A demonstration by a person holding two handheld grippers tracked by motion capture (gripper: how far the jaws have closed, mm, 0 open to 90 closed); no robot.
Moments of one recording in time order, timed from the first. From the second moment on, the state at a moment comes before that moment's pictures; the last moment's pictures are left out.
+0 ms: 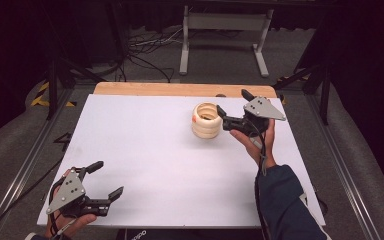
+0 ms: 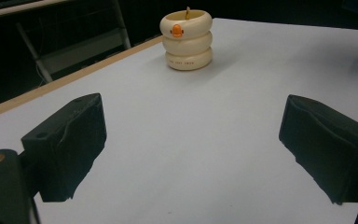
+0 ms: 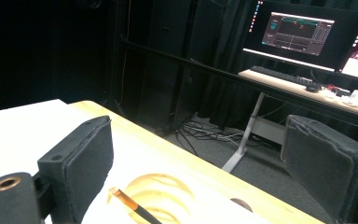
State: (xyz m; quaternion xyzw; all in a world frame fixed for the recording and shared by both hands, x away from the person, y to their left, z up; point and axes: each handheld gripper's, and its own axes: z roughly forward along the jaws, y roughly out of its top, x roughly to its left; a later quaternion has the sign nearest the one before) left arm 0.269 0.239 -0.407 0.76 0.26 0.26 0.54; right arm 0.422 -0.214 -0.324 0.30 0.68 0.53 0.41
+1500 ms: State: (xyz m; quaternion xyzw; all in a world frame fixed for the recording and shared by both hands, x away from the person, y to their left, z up) left arm 0.269 0.236 -0.407 0.77 0.25 0.26 0.53; right arm 0.355 -0.243 -0.343 0.25 0.68 0.56 0.41
